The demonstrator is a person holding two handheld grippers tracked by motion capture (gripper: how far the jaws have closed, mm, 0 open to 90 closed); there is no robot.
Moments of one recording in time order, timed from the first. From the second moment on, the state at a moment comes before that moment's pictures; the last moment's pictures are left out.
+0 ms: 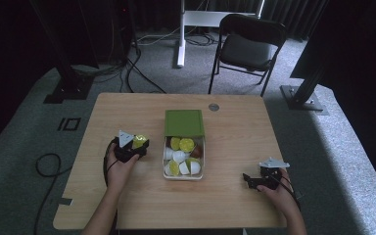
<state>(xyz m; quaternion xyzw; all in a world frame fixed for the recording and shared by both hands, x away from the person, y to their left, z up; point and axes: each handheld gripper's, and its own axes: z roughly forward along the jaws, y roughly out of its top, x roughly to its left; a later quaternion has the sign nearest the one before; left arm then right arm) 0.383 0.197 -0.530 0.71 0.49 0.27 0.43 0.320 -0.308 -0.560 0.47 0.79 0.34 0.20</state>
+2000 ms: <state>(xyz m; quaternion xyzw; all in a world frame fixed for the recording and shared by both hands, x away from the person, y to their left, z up) 0.330 0.219 -0.510 0.76 0.37 0.19 0.50 0.320 -0.308 -0.560 0.47 0.79 0.34 0.20</state>
